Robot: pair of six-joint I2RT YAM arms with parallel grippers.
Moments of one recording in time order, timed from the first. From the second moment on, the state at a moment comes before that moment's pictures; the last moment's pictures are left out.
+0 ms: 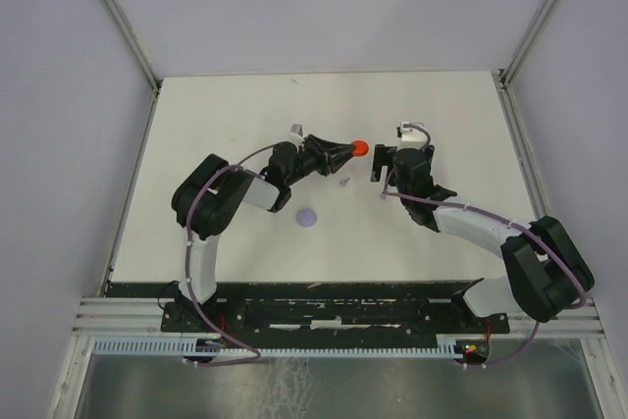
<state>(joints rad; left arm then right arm) -0.57 2.05 0.87 1.16 0.34 -1.71 0.54 1.39 0.64 0.31 0.46 0.28</state>
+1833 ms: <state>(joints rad) -0.48 1.64 0.86 0.33 0.10 -0.99 0.48 1.57 0.92 -0.22 0.17 0.33</state>
